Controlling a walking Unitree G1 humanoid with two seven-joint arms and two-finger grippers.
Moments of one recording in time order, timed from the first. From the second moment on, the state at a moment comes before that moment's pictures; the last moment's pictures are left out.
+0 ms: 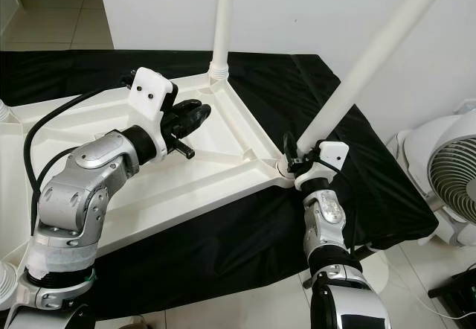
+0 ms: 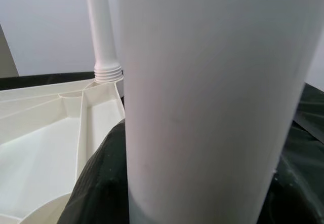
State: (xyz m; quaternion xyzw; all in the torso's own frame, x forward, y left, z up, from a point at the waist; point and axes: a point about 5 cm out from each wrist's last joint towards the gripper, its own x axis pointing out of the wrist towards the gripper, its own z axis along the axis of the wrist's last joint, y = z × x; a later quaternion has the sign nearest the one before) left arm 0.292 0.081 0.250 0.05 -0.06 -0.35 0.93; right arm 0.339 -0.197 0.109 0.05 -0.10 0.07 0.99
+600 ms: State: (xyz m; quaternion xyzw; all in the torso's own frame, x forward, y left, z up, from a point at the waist) left arm 0.292 0.077 0.251 0.05 -0.06 -0.35 0.93; right arm 0.342 -0.183 0.113 -0.03 -0.10 0.11 0.99
